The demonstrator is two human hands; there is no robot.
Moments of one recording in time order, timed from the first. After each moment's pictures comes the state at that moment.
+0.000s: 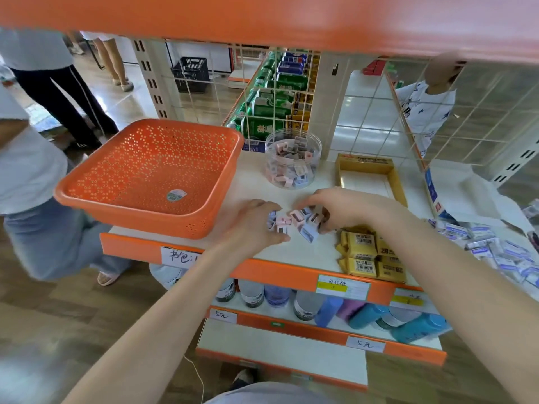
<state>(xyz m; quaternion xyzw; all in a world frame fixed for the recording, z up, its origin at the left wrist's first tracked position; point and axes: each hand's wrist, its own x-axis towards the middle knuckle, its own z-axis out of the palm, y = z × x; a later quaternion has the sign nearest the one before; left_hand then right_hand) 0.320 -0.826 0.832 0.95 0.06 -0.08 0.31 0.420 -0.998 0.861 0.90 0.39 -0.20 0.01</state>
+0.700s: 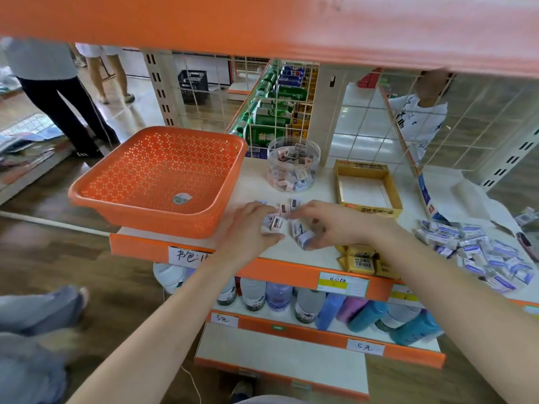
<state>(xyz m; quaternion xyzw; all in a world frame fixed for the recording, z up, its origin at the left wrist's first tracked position) 0.304 -0.815 0.811 0.95 0.04 0.05 0.30 0.390 -1.003 0.853 0.89 0.40 -0.20 -0.10</state>
